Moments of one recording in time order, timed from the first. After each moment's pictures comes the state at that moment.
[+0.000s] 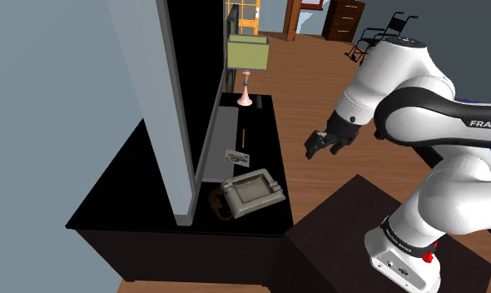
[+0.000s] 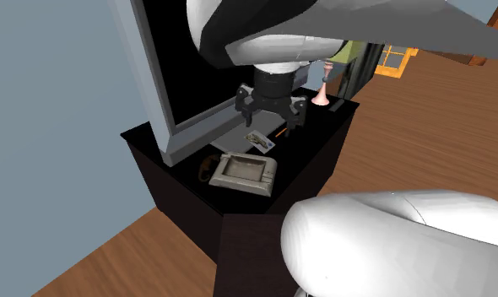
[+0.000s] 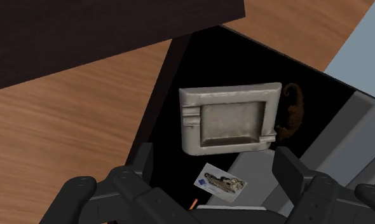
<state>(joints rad) 0.07 -1.00 0.35 -2.85 0.29 2.05 0.49</state>
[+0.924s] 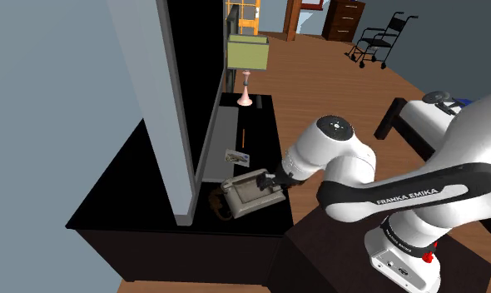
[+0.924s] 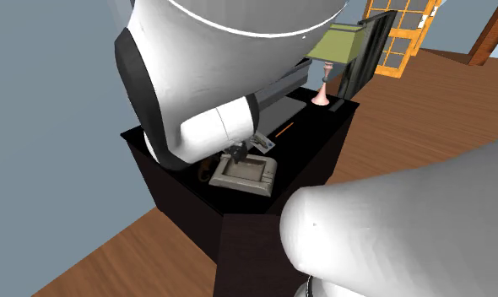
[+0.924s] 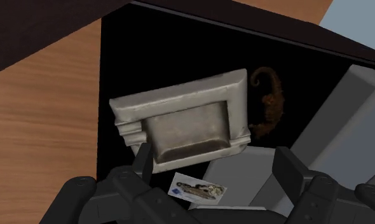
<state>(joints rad) -0.13 -0.50 0.98 -2.83 0.37 2.75 0.97</state>
